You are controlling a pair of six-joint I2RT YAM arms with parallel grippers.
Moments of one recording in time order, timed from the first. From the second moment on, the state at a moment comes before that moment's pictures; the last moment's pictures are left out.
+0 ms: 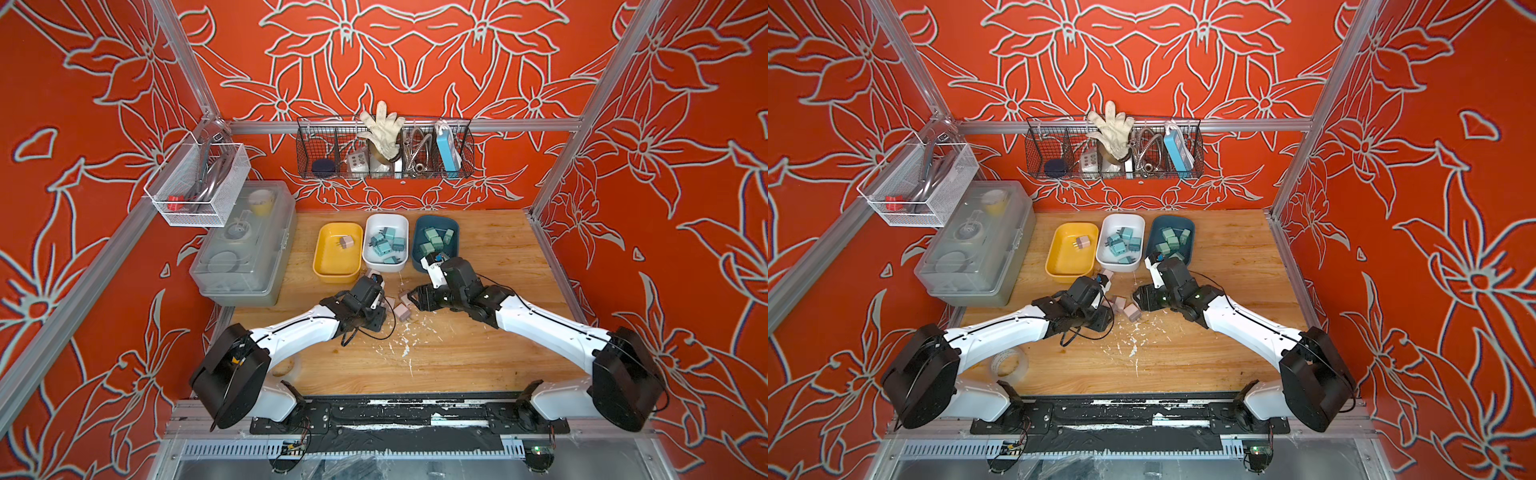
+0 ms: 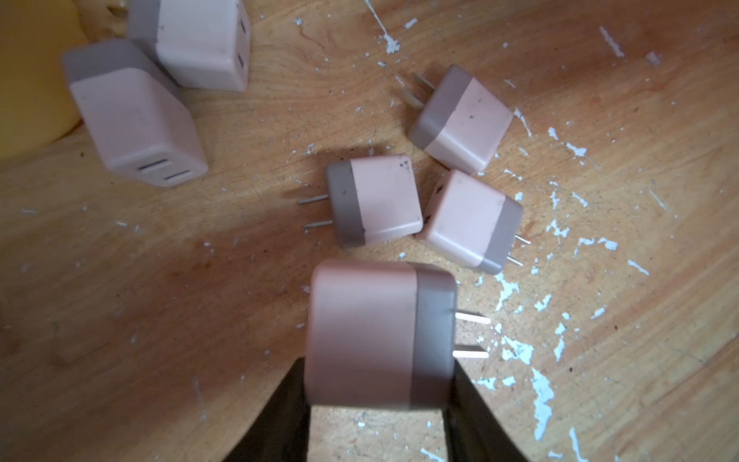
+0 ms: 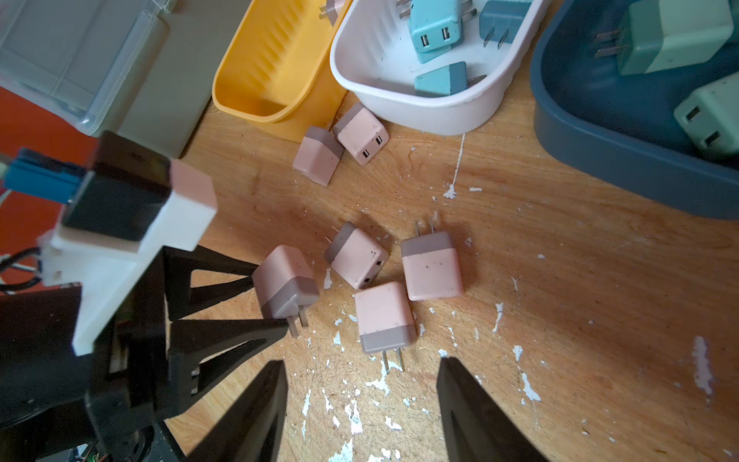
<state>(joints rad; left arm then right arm) -0.64 1.38 0.76 -0.34 -0.02 -0.32 0.71 1.37 0.89 -0.24 -0.18 0.42</state>
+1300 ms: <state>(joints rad) -0.22 1.63 1.08 -0.24 0.00 -0.32 0.73 1.49 0.97 -0.24 -0.19 0.41</state>
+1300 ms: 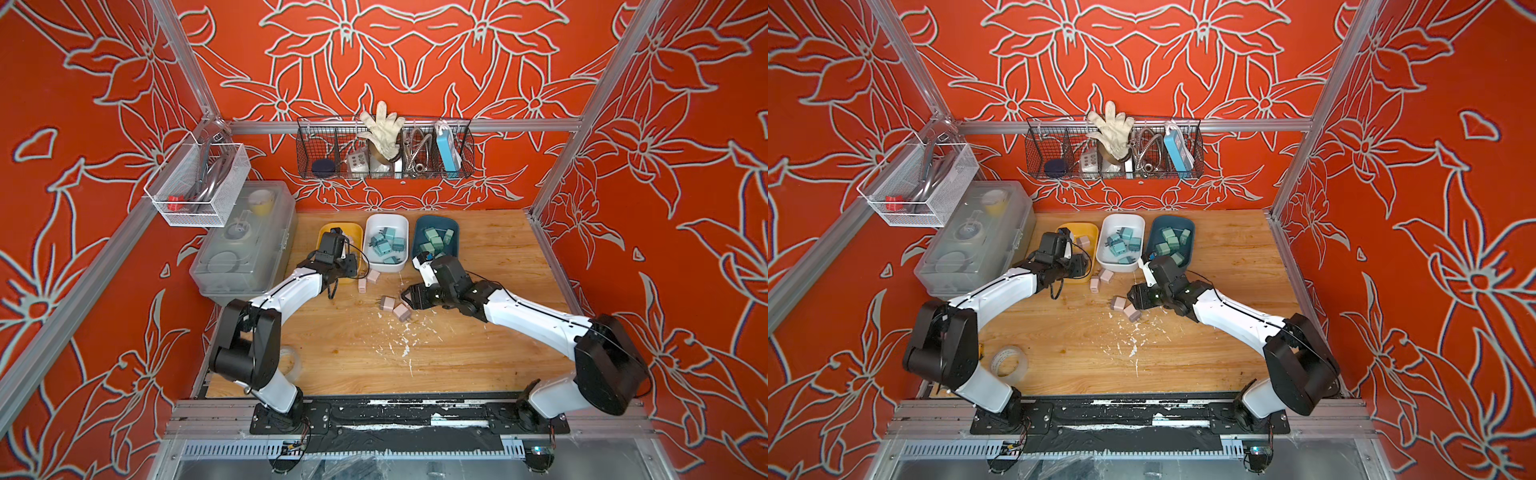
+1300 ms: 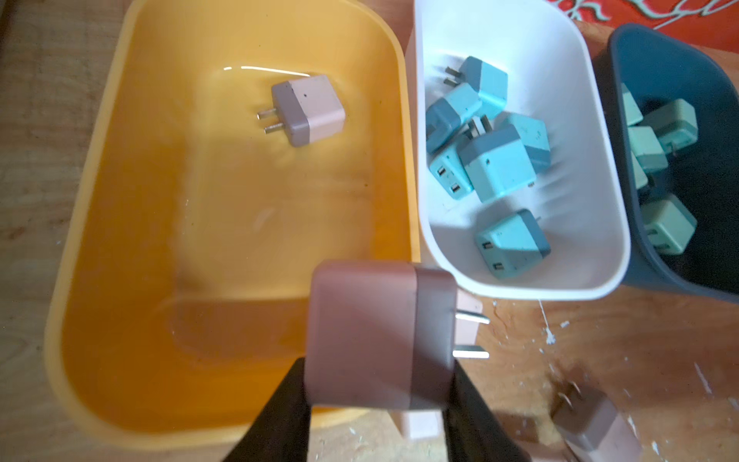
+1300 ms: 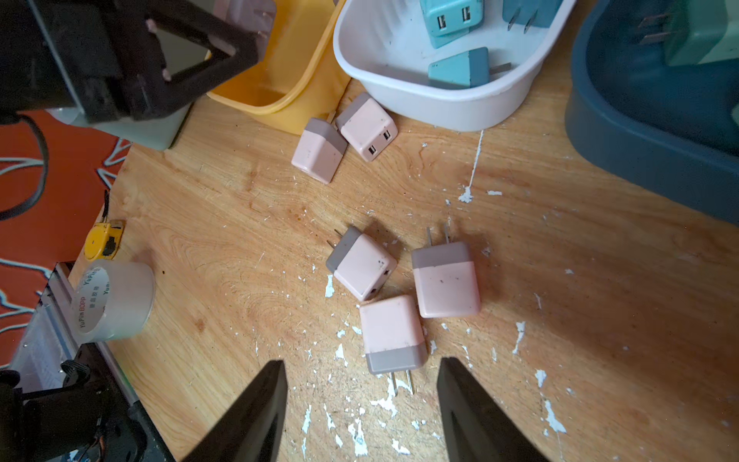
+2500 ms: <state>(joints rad) -0.15 2.07 1.48 -0.37 -0.02 -0.30 0.74 1.63 1.07 -0.26 -0.23 0.36</state>
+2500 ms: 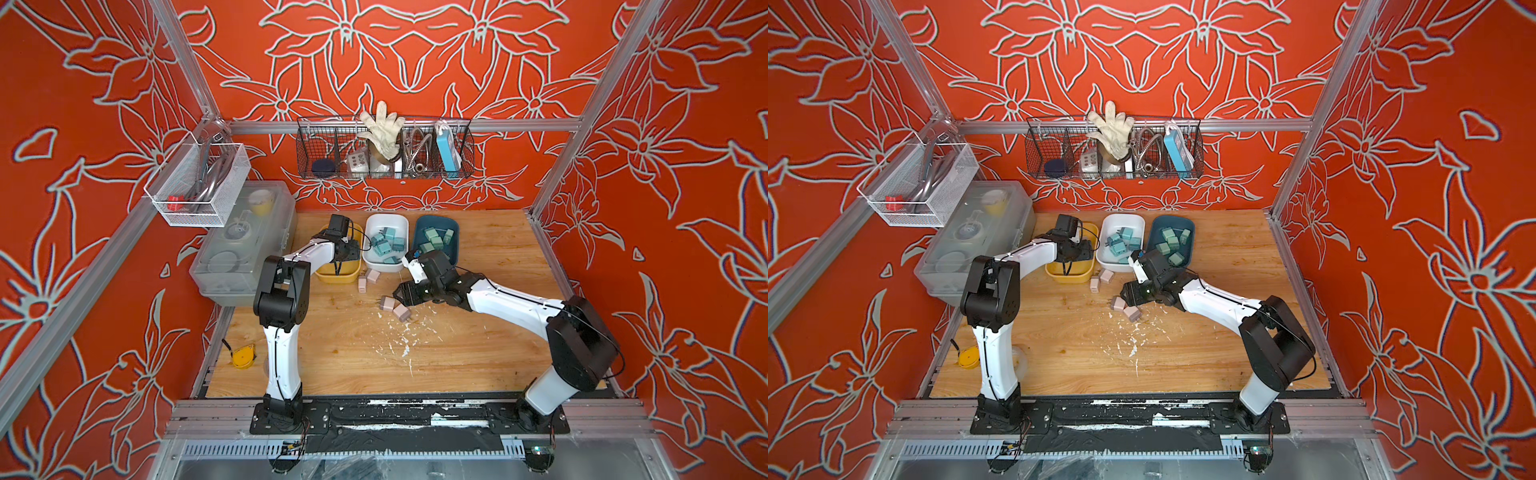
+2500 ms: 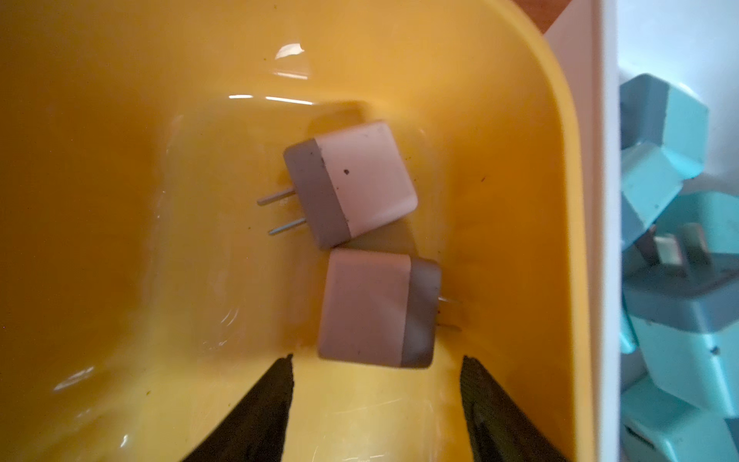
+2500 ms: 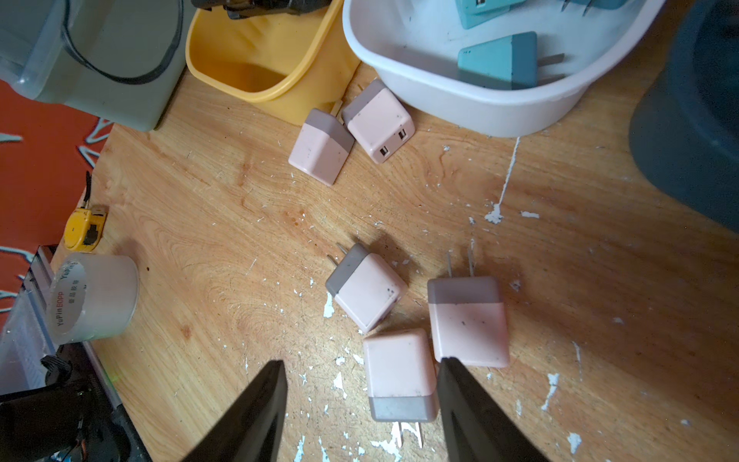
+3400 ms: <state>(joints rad) -0.16 1.77 1.21 -0.26 -0.03 -0.32 0.74 1.61 1.07 -0.27 -0.23 0.38</state>
